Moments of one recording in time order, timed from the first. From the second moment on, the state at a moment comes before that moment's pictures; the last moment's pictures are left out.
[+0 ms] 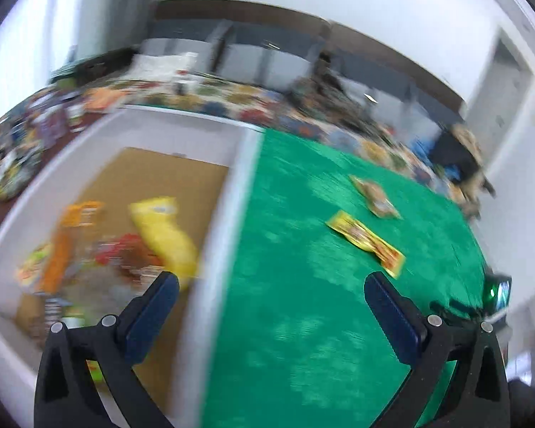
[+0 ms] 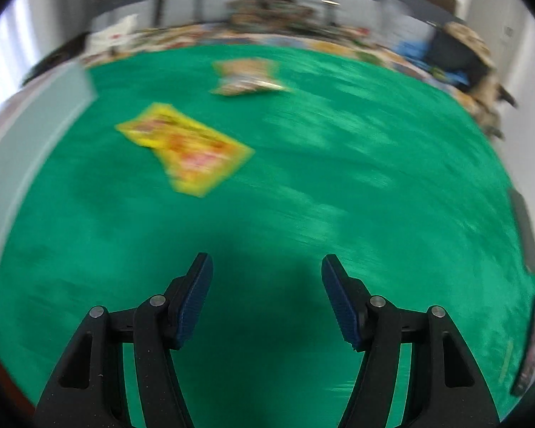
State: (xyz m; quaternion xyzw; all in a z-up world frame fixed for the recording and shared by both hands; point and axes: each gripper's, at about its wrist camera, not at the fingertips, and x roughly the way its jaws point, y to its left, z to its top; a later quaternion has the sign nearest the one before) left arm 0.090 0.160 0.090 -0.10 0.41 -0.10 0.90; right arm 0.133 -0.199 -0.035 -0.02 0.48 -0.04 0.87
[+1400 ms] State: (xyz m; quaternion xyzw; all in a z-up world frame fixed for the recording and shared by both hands) left arm 0.291 -0.089 -0.072 -0.03 0.58 0.03 0.81; right arm 0.110 -0.288 -0.057 0.03 0.44 -0.09 0.89
